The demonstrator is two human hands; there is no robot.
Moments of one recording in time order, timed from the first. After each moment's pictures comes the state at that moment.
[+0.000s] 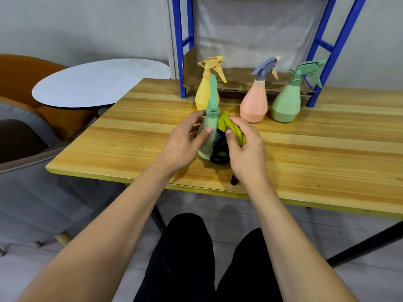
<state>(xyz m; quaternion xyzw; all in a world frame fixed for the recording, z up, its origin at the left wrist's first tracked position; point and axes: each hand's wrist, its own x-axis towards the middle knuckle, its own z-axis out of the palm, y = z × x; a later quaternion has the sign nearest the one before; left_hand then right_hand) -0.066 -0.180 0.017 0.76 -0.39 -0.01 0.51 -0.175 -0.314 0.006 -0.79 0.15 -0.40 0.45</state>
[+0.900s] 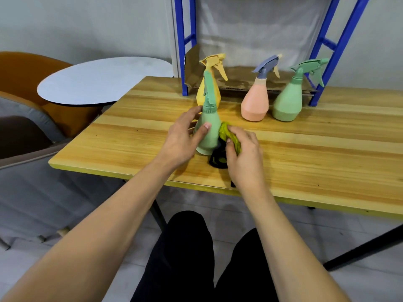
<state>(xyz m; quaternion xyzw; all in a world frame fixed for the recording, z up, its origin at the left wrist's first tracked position) -0.069 -0.179 0.020 0.80 -0.35 0.03 0.48 -0.182 -0.308 -0.005 -0.82 0.17 -0.37 0.39</state>
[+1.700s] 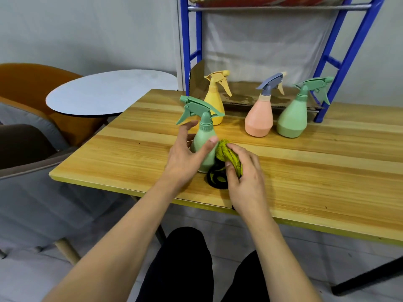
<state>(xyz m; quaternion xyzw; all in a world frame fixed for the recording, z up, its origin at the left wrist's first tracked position) -0.083 -0.185 0.017 0.80 -0.23 -0.01 0.56 -0.195 -0.308 -0.016 -0.84 0.14 -0.35 0.40</state>
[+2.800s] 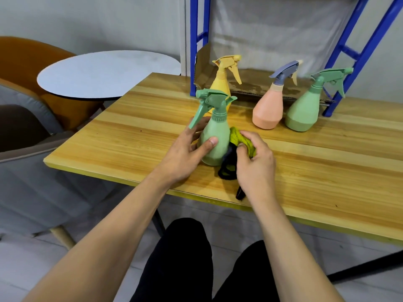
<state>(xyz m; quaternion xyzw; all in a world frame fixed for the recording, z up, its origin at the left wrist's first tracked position) -0.057 -0.167 -0.003 0.73 -0.37 -0.06 0.58 -0.170 -0.305 0.001 -0.79 0.21 -0.38 0.44</state>
